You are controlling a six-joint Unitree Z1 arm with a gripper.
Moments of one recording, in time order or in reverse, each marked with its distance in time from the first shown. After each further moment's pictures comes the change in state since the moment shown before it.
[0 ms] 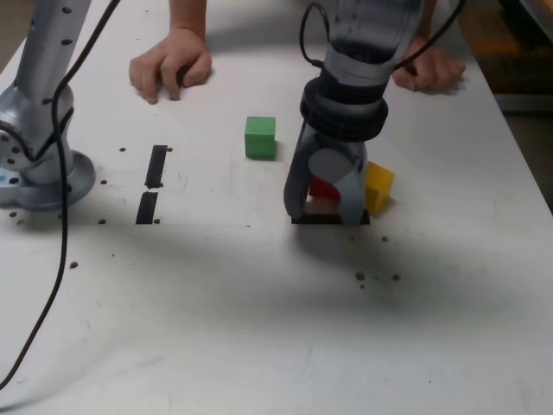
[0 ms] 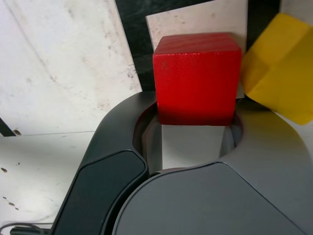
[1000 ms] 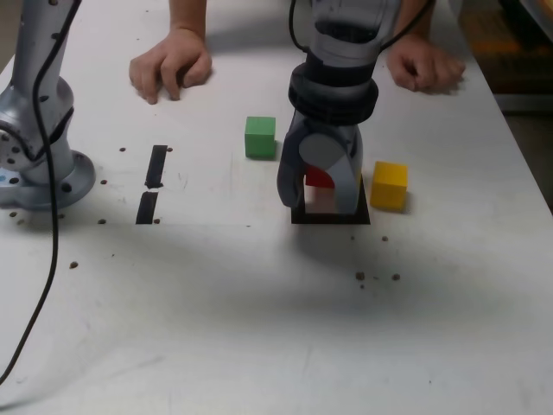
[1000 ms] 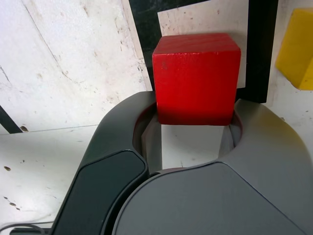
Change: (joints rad) arm 0.000 -0.080 0.059 -0.022 -0.003 -0.016
